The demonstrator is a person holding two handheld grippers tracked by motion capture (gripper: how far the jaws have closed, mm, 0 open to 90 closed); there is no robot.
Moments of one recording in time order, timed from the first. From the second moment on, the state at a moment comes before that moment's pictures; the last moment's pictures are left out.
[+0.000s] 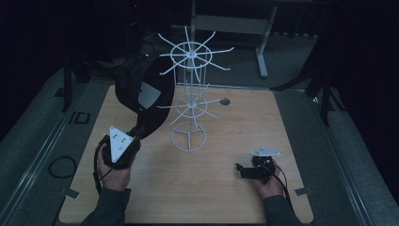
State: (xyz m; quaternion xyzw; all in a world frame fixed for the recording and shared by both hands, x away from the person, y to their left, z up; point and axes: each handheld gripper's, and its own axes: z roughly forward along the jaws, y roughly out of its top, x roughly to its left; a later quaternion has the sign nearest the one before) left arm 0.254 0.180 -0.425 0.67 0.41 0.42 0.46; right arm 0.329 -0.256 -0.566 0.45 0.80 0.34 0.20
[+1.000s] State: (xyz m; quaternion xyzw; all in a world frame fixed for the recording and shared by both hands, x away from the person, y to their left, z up) left arm 0.254 0.200 -0.416 0.65 0.42 0.31 0.55; right arm 0.329 -0.256 -0.566 0.45 0.80 0.34 0.20
